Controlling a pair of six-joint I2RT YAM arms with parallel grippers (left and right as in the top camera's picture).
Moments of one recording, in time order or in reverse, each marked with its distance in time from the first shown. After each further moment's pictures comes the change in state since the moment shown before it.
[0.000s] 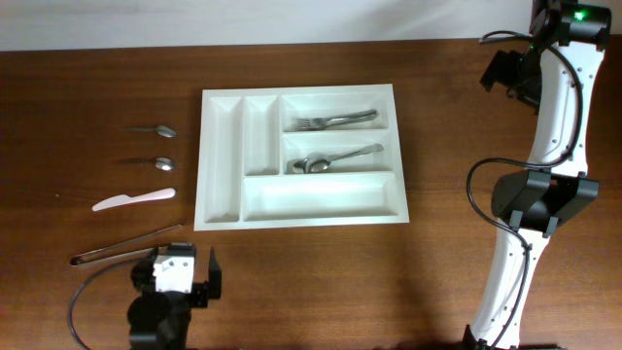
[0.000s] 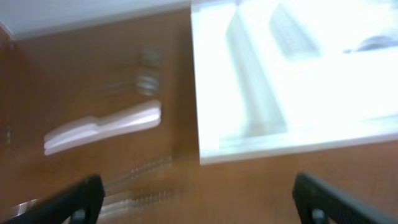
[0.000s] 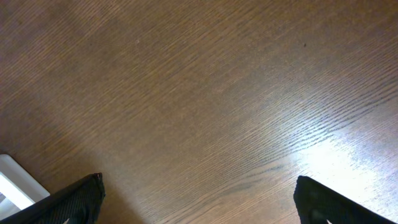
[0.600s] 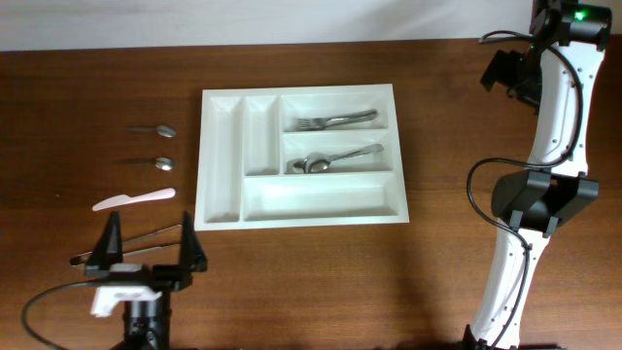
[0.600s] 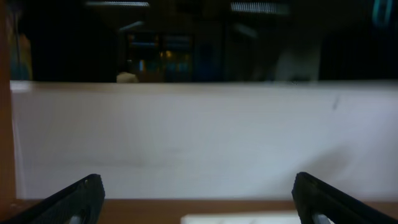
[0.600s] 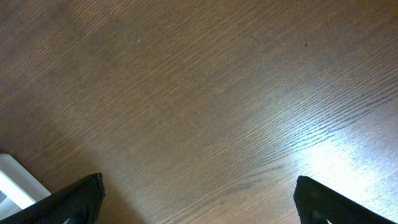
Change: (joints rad) left arm 0.000 0.000 0.122 0.594 0.035 -0.226; right arm 0.000 0.000 0.000 0.000 -0.003 0.000
